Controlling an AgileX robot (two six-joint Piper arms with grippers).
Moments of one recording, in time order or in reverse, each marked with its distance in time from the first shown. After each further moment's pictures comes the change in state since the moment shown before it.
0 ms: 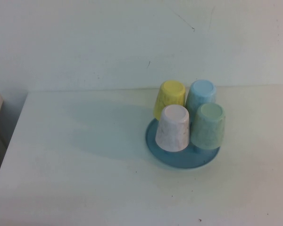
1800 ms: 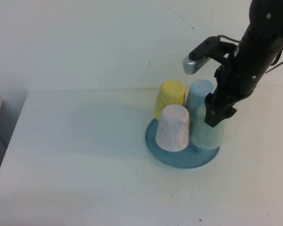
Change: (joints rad) right arm 0.378 1.925 -1.274 0.089 0.697 -0.478; left arm 0.000 0.000 0.000 0.000 0.000 0.000
